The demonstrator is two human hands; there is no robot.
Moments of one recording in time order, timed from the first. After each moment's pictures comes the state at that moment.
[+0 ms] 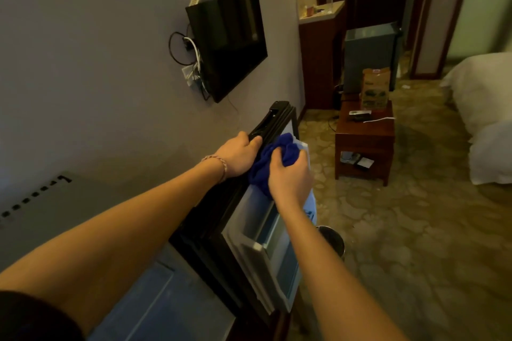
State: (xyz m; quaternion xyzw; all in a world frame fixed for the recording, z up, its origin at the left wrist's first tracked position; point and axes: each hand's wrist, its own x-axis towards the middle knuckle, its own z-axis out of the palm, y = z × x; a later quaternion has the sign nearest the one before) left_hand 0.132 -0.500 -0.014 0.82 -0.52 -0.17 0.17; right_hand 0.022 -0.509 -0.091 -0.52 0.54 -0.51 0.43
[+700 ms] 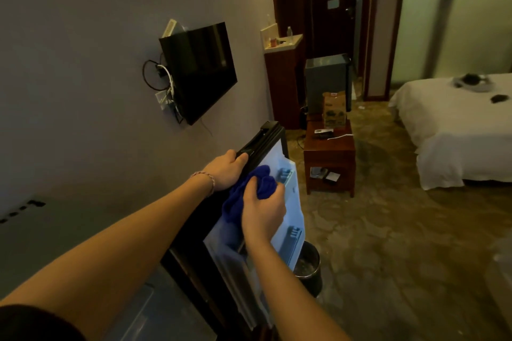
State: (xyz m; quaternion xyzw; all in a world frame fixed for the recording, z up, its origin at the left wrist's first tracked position) left_hand 0.106 -0.491 -0.012 0.79 -0.58 -0.17 0.15; right_hand 0.008 -0.444 -0.093 -0.41 0.54 -0.58 0.46
